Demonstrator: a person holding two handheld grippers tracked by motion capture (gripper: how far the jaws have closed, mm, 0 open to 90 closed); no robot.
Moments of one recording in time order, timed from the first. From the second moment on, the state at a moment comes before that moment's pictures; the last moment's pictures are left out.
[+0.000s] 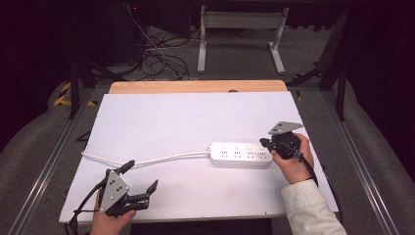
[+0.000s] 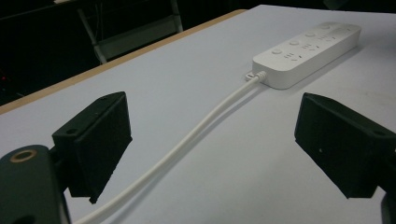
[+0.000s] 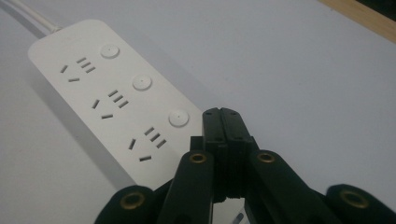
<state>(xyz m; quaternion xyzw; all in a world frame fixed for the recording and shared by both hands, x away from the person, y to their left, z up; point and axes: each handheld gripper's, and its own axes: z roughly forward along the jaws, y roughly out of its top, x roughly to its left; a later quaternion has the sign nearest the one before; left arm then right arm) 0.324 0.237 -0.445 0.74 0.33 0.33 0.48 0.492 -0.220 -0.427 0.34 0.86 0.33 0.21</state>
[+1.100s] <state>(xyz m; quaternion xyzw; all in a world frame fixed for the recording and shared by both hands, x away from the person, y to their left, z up) 0.324 0.238 -0.445 0.74 0.34 0.33 0.48 0.500 -0.218 -0.452 0.40 0.84 0.31 0.21</state>
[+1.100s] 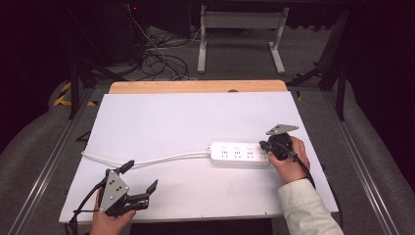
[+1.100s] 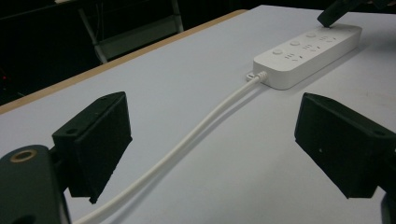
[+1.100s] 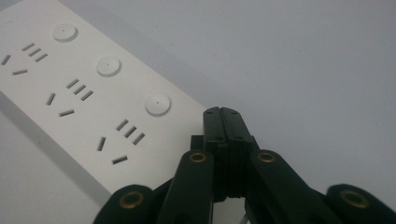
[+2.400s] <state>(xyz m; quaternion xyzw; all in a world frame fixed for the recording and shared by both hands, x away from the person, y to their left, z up) 0.324 0.238 -0.445 0.74 0.34 0.33 0.48 0.488 -0.223 -0.444 0.41 0.79 0.39 0.24</state>
